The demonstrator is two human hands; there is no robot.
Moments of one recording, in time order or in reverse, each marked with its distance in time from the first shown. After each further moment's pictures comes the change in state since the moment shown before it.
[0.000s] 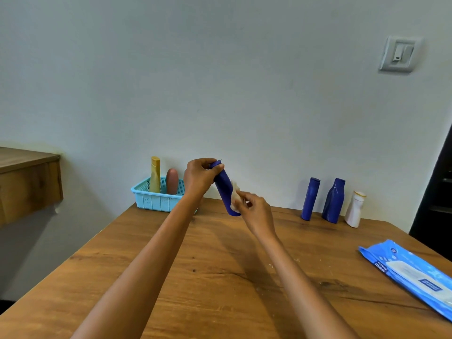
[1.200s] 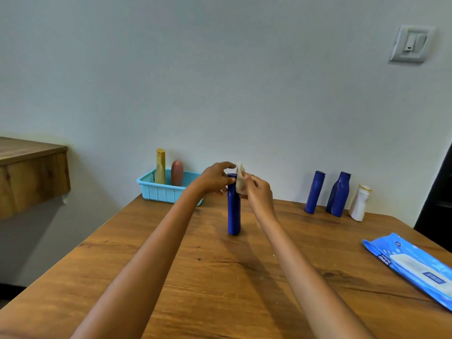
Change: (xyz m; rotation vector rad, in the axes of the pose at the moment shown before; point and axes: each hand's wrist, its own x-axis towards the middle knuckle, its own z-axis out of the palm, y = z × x) left_hand -0.006 0.005 -0.002 0.420 -0.545 0.018; right_hand 0.008 -0.034 0.001 0.325 0.064 0.213
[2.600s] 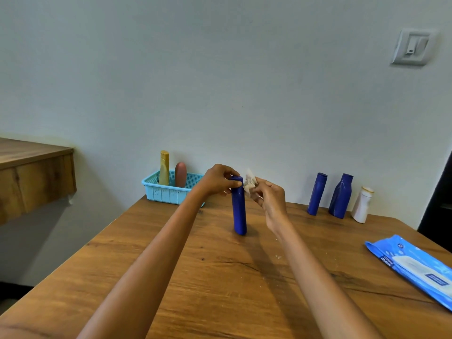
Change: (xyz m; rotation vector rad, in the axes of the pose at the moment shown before) left_hand 0.001 -0.009 0.002 -0.056 0.053 0.059; right_hand 0.002 0.004 -0.019 0.391 0.026 0.246
